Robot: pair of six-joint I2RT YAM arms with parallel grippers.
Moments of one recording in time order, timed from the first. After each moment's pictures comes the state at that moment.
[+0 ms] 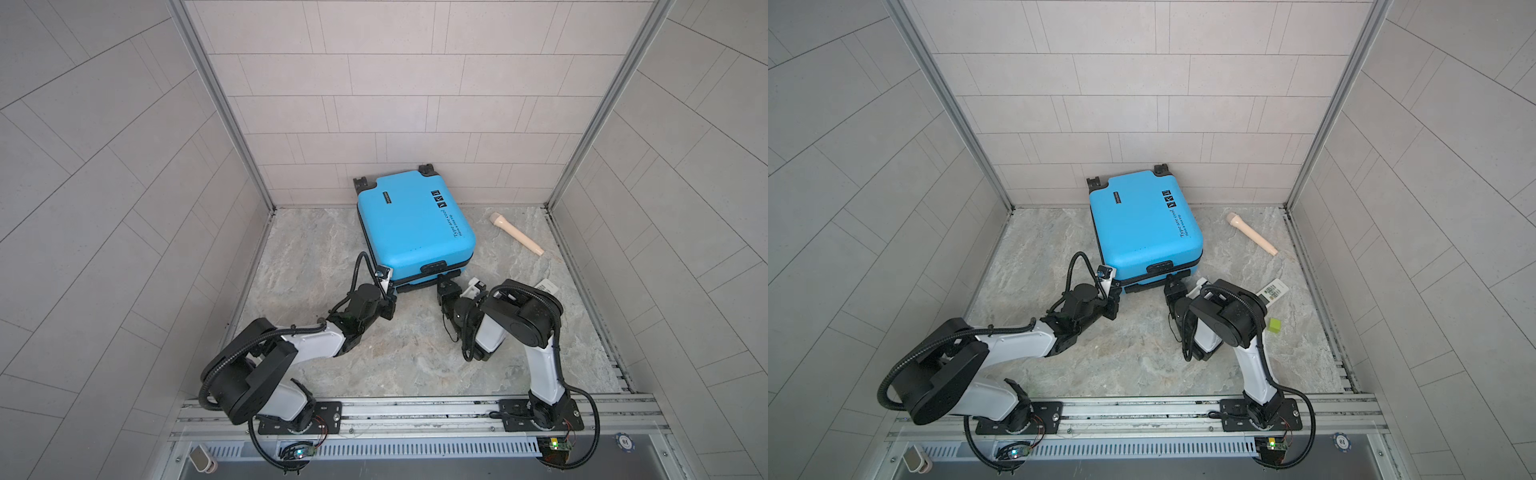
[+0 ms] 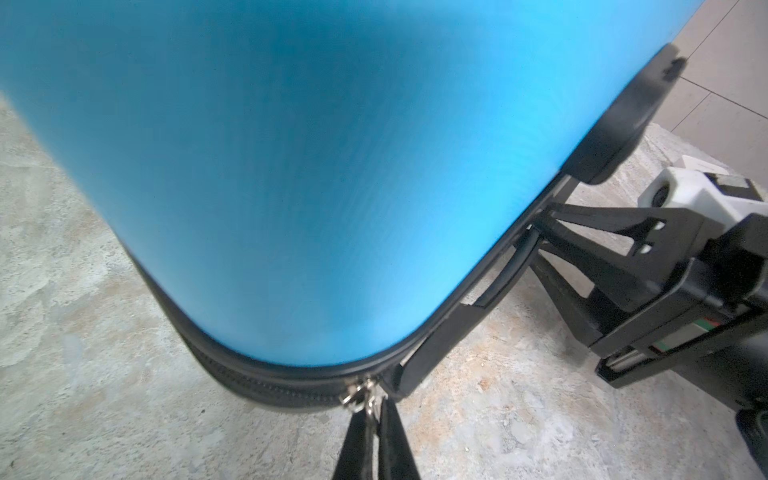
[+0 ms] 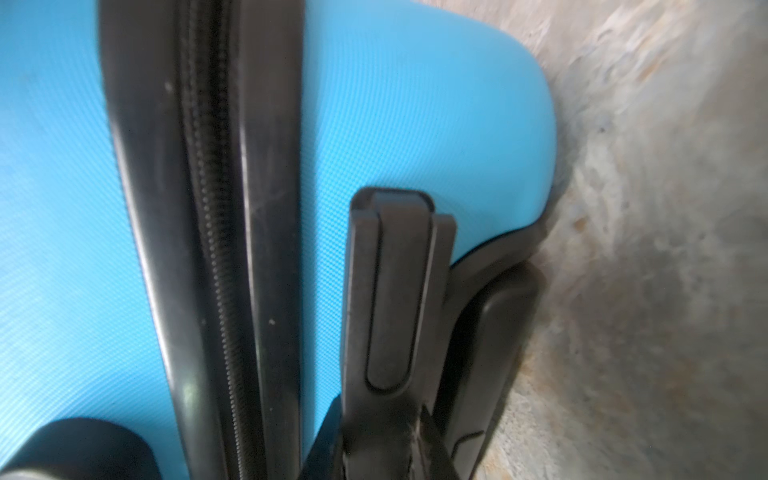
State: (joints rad) left arm -0.70 1.44 0.46 0.53 -0.12 -0.18; right arm 0.68 2.06 0.48 1.48 0.46 1.54
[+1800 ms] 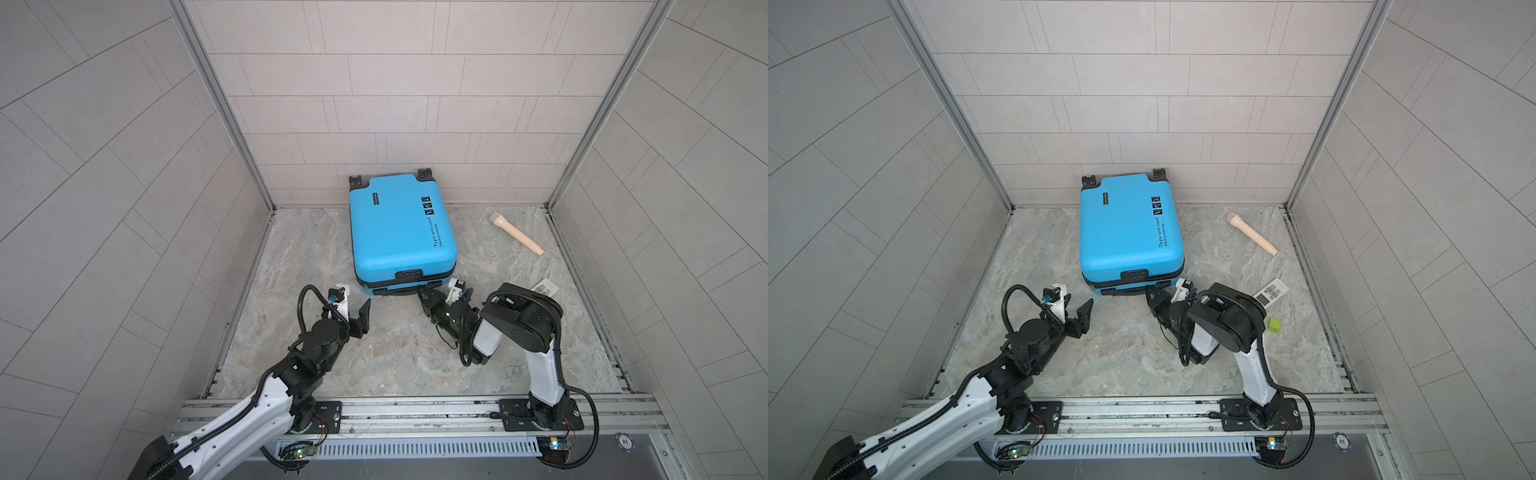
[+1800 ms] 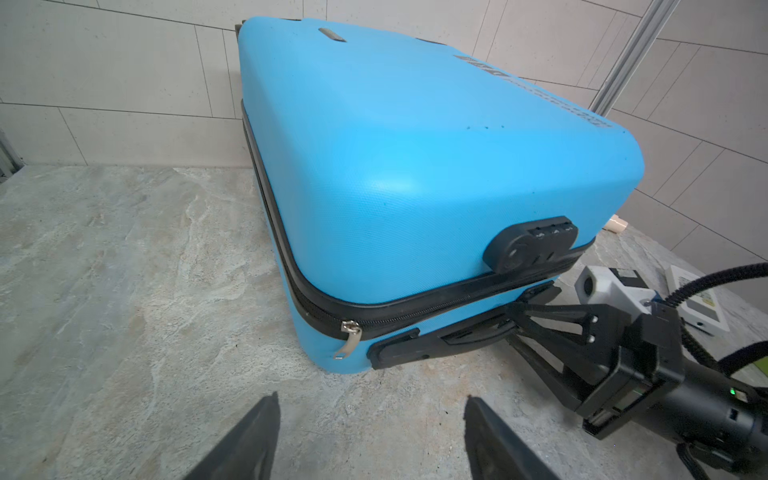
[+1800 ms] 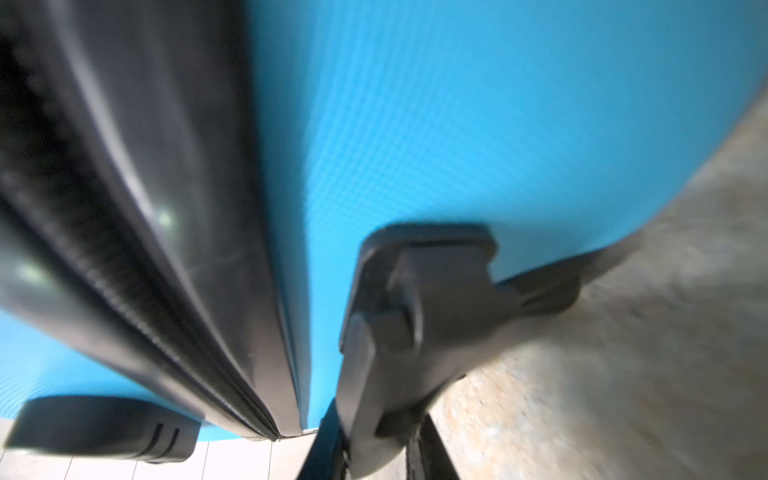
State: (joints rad) left arm -0.70 0.62 0.16 0.23 -0.37 -0.25; right arm 0.74 2.02 0.45 1.44 0.16 1.46
